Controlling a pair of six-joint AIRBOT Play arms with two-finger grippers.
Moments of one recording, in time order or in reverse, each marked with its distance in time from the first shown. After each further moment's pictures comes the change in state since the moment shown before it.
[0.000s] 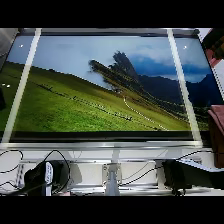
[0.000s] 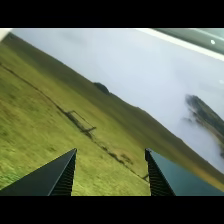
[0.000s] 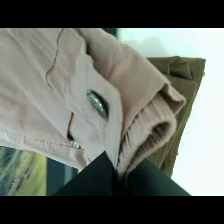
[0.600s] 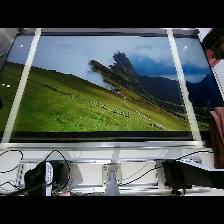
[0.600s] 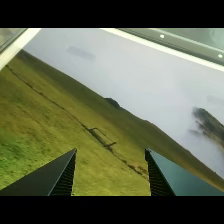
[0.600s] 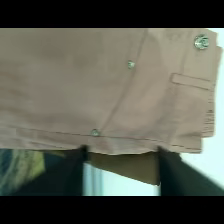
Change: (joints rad) left arm 0.005 0.016 0.000 0.022 0.024 0.000; right arm -0.019 -0.001 -0.024 0.045 -0.029 0.004
